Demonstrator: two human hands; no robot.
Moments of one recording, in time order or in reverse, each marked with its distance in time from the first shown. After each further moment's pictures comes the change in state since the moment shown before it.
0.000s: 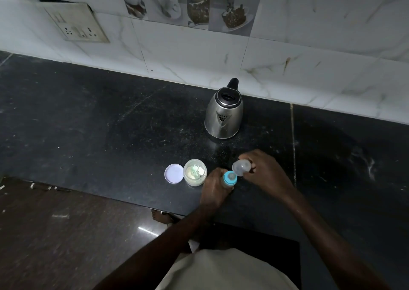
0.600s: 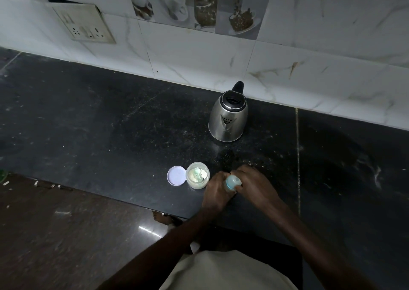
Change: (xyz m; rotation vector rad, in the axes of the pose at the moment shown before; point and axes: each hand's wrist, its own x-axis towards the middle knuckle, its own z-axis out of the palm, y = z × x) left_hand 0.002 -0.004 0.002 -0.049 0.006 -0.003; right_hand 0.003 -0.003 0.048 -0.298 -0.179 -0.033
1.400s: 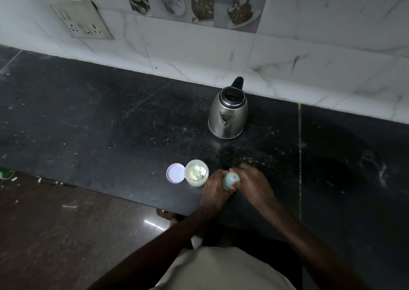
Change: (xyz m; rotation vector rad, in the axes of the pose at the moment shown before) left_hand -0.001 0.006 0.001 0.078 -0.009 -0.041; right_hand 0.000 -0.004 0.003 0.085 0.068 0.070
